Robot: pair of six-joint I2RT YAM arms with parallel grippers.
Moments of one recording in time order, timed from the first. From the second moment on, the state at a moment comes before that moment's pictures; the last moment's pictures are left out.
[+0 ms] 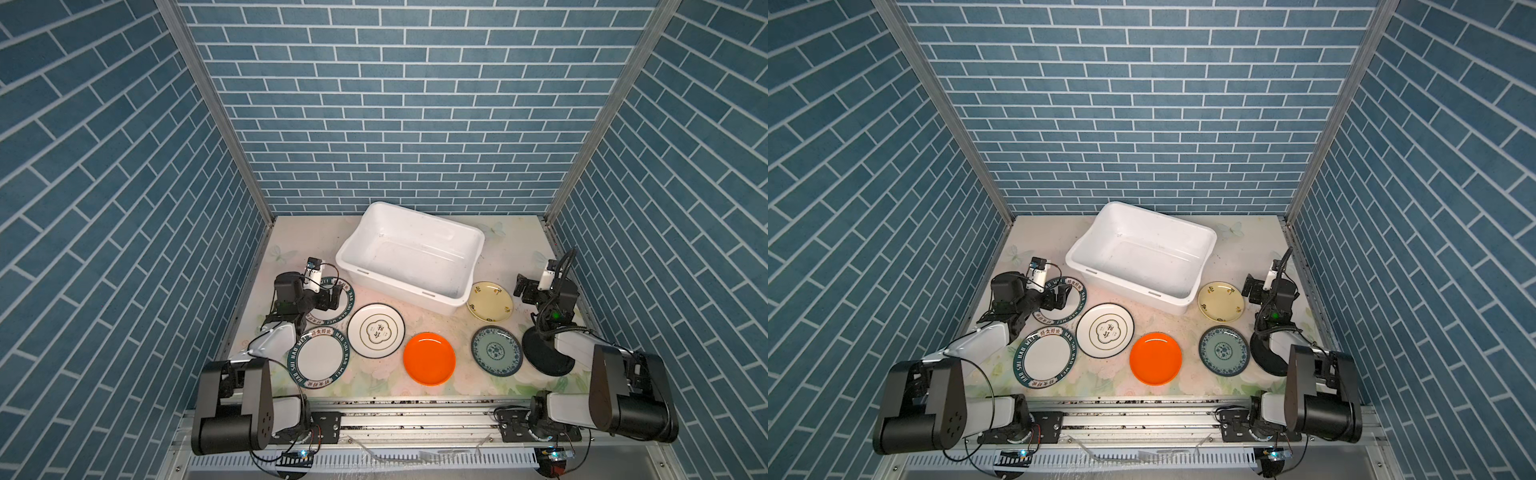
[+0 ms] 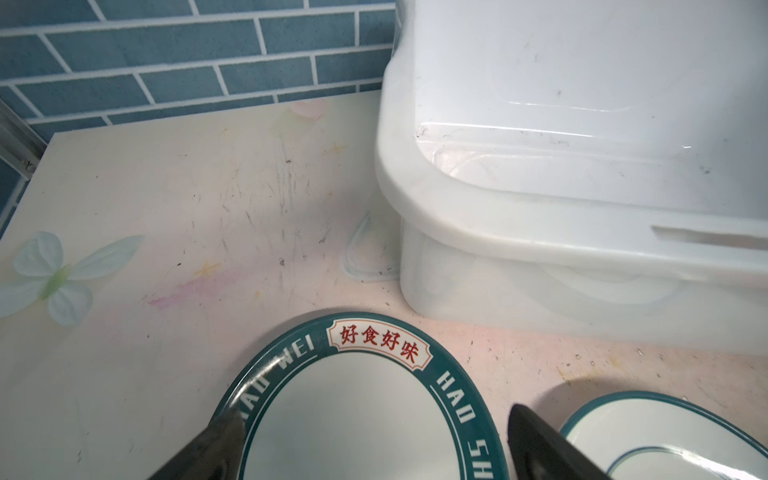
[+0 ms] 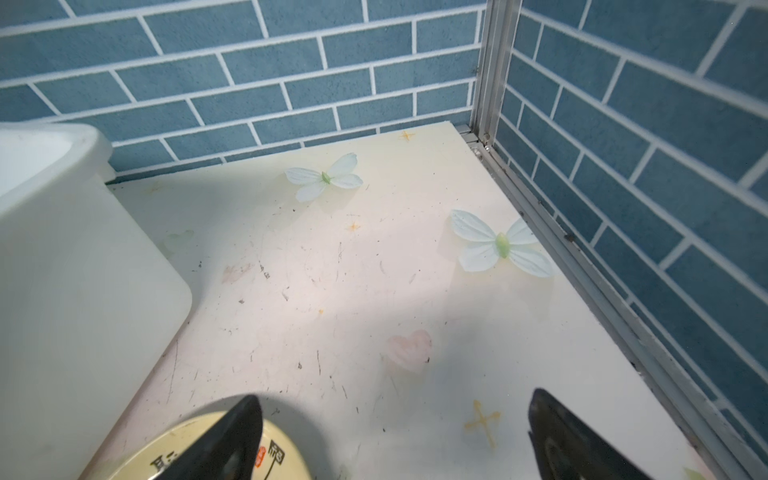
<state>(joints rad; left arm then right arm) 0.05 1.28 0.55 0.16 0.32 0.15 -0.10 1.30 0.44 0.48 -0.01 0.08</state>
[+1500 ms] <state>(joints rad) 0.07 1.51 1.08 -0.60 0.17 0.15 -0.11 1.22 0.74 -0.40 -0.36 0.40</state>
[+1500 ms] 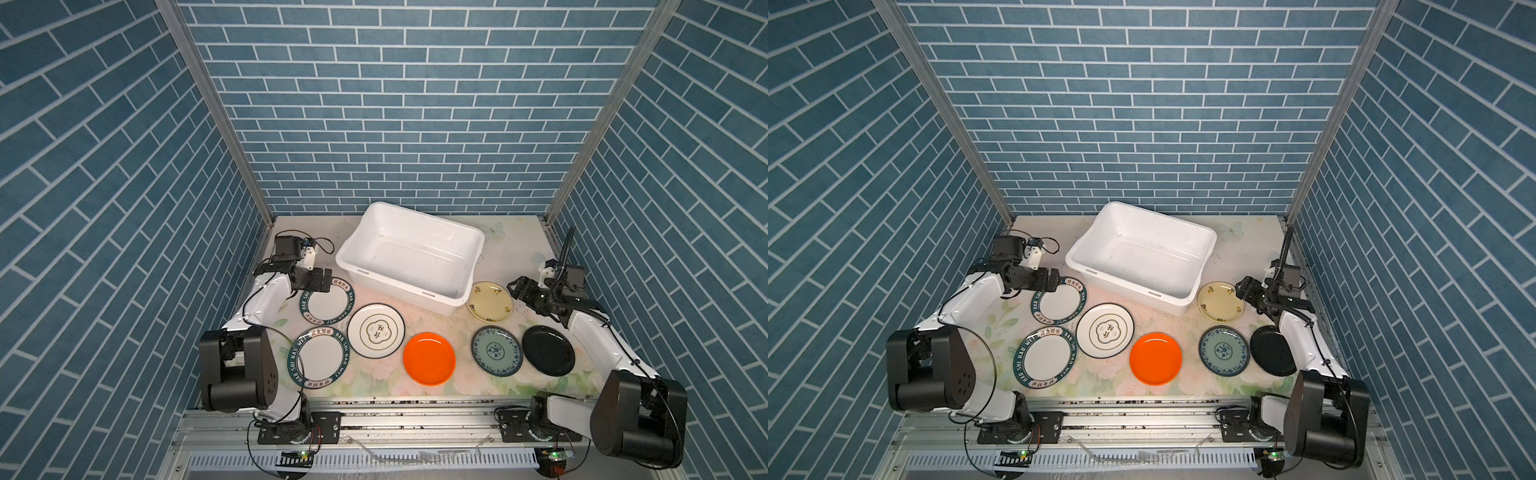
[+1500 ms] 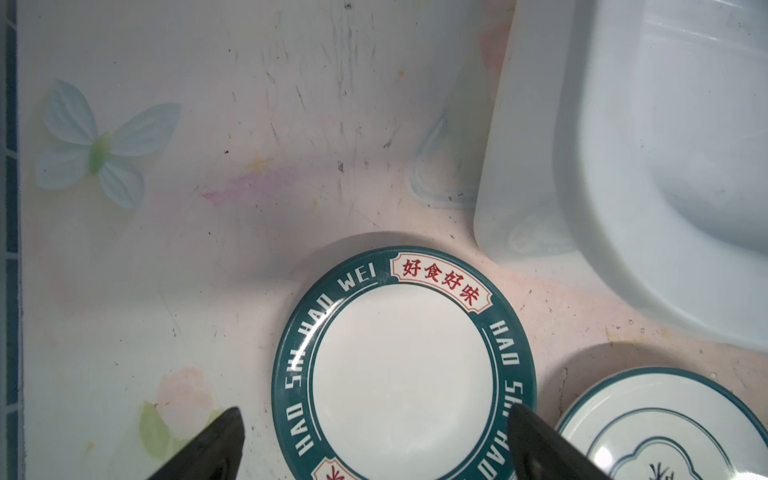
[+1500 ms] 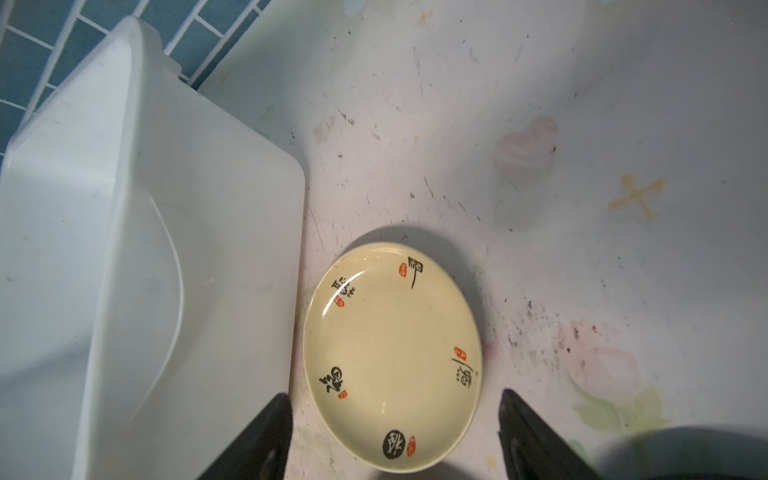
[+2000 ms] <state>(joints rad) 0.11 1.42 1.10 -0.65 0.19 0.15 -0.11 1.31 0.76 -0.49 -0.39 0.40</state>
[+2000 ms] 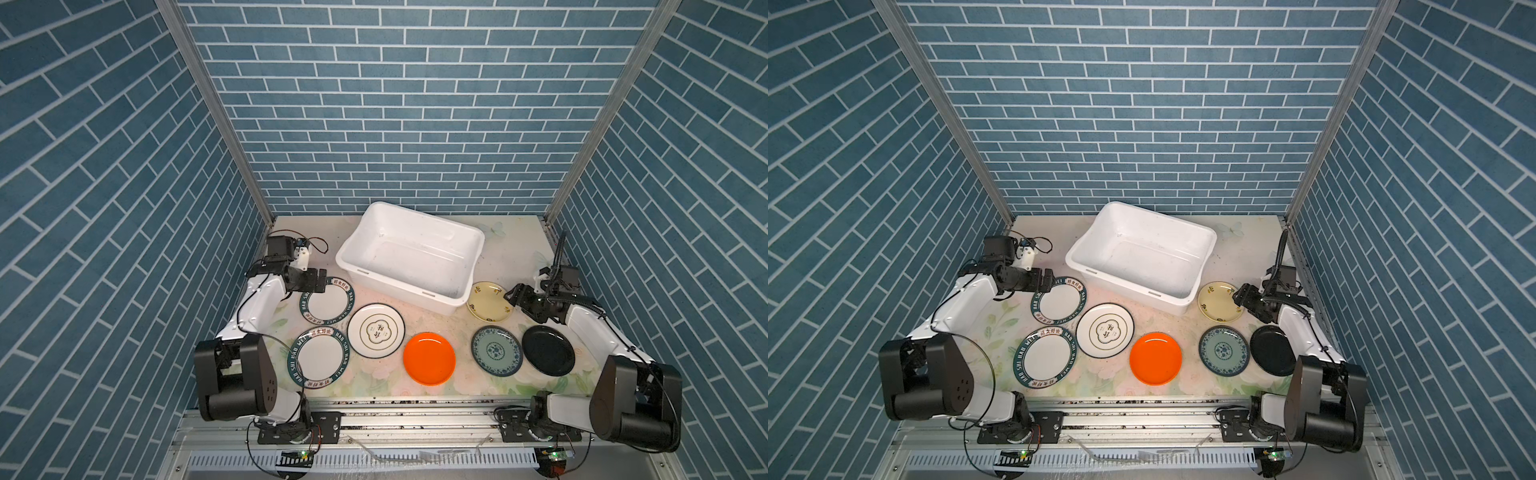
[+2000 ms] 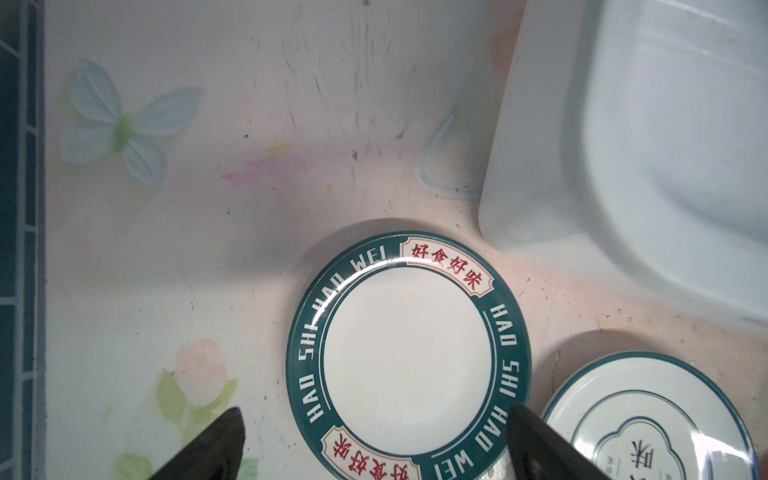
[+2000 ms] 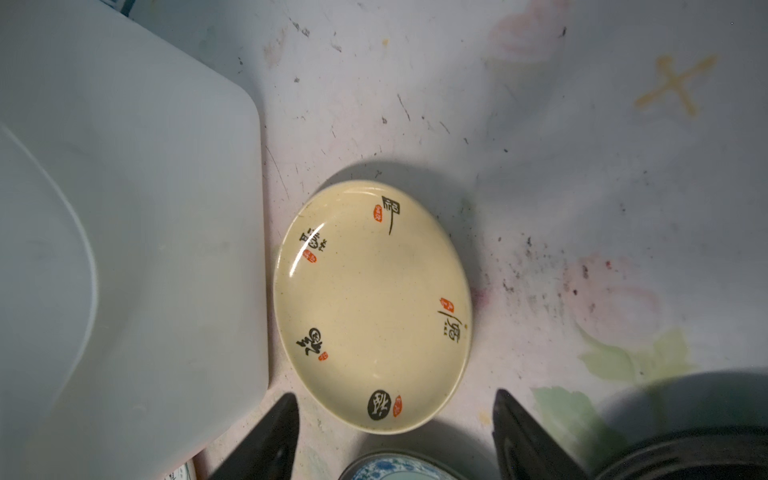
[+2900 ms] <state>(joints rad) 0.10 1.24 1.37 -0.78 0.43 0.17 -0.13 1.53 0.76 -0.42 -0.41 0.44</state>
